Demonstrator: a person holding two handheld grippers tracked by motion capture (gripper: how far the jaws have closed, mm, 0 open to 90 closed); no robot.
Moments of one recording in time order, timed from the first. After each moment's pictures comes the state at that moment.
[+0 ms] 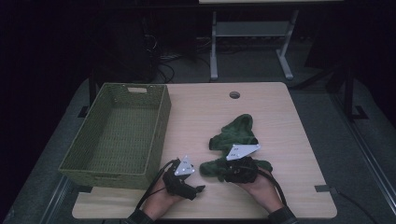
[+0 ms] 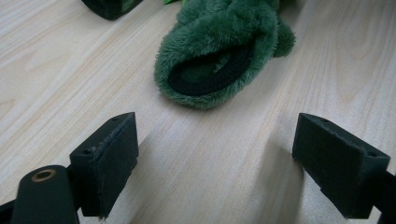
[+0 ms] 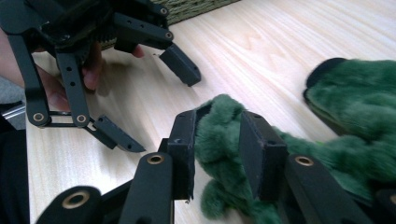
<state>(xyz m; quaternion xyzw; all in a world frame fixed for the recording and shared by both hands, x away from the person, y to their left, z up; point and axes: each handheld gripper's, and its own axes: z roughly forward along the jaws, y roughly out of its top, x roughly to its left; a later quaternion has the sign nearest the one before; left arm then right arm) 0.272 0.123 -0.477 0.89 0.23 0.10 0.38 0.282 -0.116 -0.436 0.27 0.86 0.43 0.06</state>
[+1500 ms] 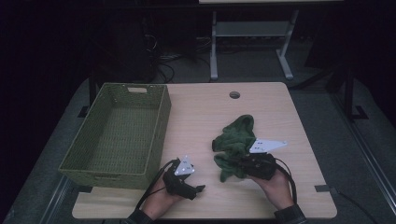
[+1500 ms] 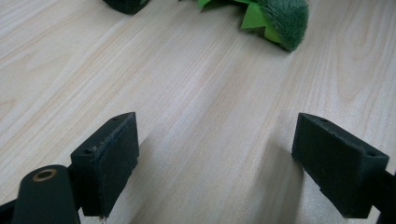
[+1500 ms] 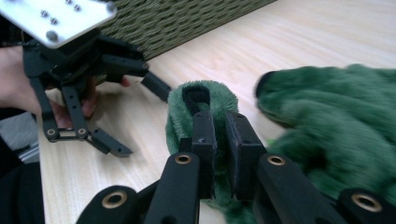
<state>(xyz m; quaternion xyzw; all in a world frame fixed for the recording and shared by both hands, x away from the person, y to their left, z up) 0.273 0.123 -0.478 0.89 0.23 0.10 0.38 0.283 -0.171 -0.422 0.32 0.81 0.49 0.07</state>
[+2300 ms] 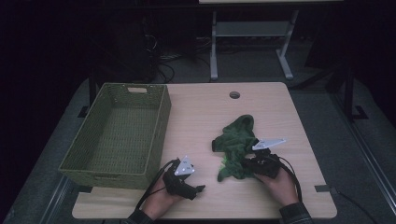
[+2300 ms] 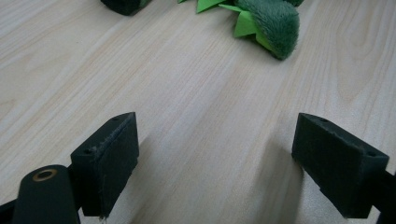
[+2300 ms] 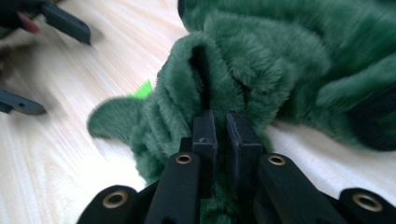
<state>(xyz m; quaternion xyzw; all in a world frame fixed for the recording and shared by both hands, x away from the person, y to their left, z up) 0.273 0.123 -0.477 0.89 0.23 0.10 0.38 0.305 -0.189 -0.456 0.41 0.83 0.38 0.05</state>
